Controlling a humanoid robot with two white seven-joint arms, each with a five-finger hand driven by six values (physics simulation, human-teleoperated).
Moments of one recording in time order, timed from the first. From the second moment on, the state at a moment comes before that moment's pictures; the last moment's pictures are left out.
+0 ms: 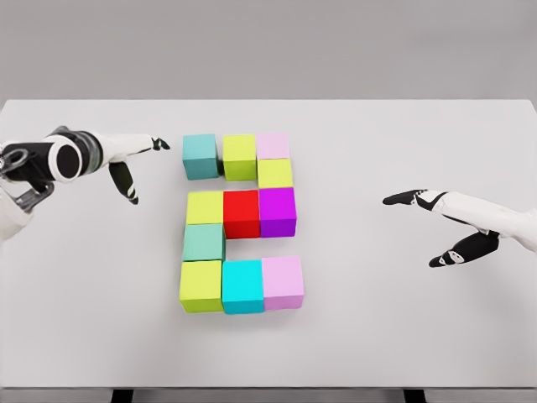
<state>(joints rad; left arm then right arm) -0.95 0.76 -1.09 -1.61 -0.18 0.61 -0.61 -0.21 -0.94 0.38 -1.52 -0.19 -0.61 0.61</state>
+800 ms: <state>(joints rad) -1.01 0.71 -1.21 -1.56 -0.32 0.61 -0.61 -0.21 -0.95 0.38 -1.51 -0.19 -0.61 0.61</state>
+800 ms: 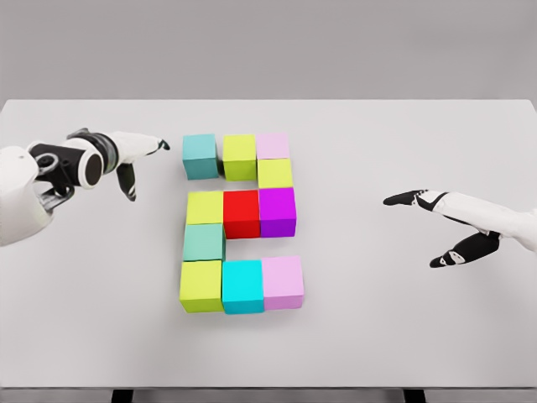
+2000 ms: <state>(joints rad) -1.02 0.69 -1.27 -1.54 -0.32 0.61 -0.61 -0.21 -0.95 0.38 -1.51 -0.19 -0.61 0.61</state>
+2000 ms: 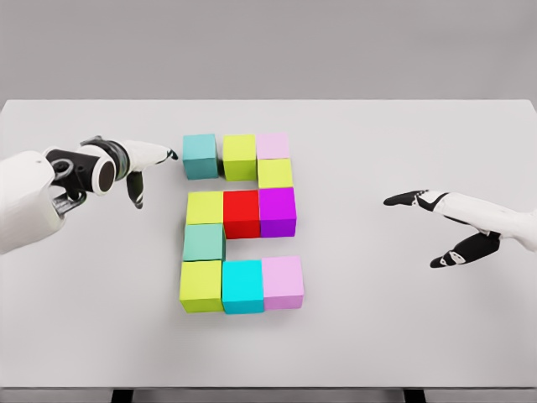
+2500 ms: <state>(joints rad) -1.02 0.67 -1.28 -1.54 -0.32 0.61 -0.61 -0.18 -0.95 0.36 -1.51 -0.19 -0.61 0.61</state>
